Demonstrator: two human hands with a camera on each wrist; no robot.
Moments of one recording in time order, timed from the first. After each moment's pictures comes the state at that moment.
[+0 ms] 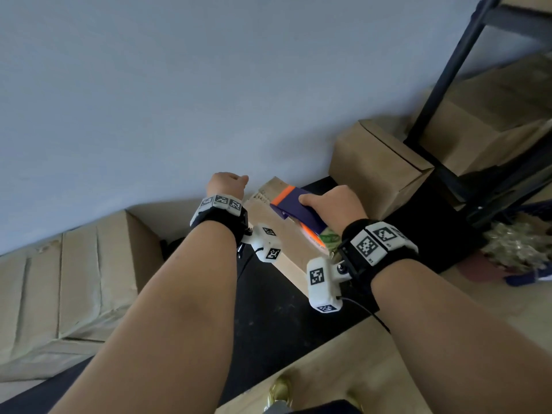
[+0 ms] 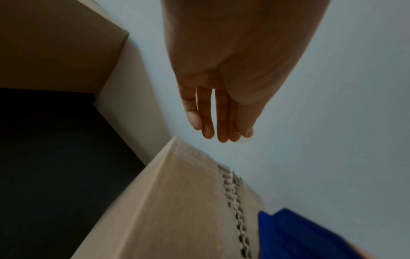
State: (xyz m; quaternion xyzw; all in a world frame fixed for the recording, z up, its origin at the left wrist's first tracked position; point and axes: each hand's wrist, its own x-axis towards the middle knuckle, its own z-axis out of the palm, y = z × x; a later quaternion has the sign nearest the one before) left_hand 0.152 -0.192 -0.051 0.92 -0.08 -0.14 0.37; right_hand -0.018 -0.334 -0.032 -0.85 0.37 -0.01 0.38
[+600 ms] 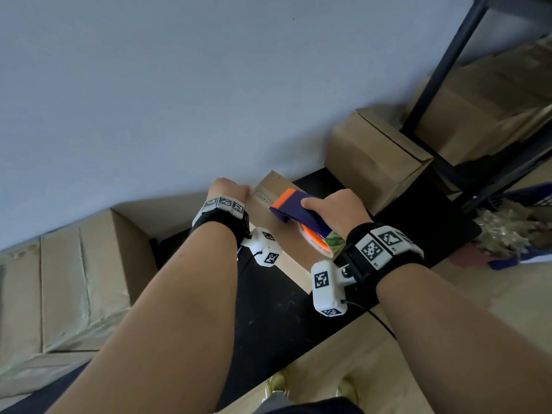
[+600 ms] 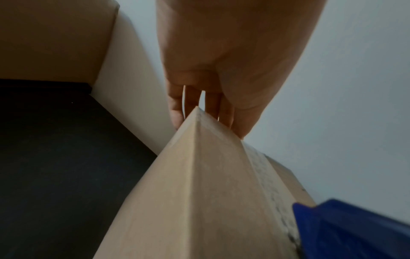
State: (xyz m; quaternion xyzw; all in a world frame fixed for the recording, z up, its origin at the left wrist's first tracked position) left_hand 0.167 -0.196 -0.094 0.93 -0.08 -0.22 0.29; right_hand -0.021 -0.331 -0.053 -0.84 0.40 0.00 0.38
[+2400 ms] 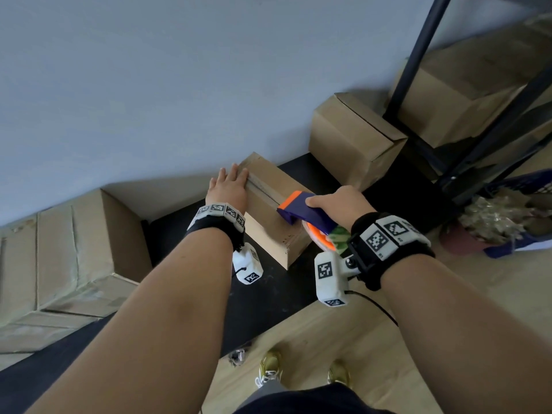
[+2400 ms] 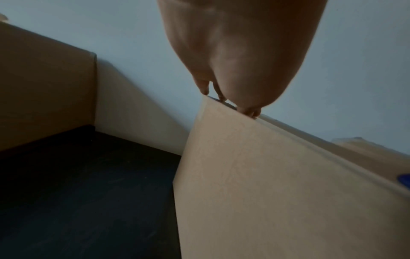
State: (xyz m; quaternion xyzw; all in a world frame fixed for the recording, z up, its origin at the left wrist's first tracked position) left_hand 0.088 -0.200 -0.104 0.94 -0.33 -0.08 0.03; right_hand -0.107 -0.339 -0.017 -0.78 0.43 0.04 0.45
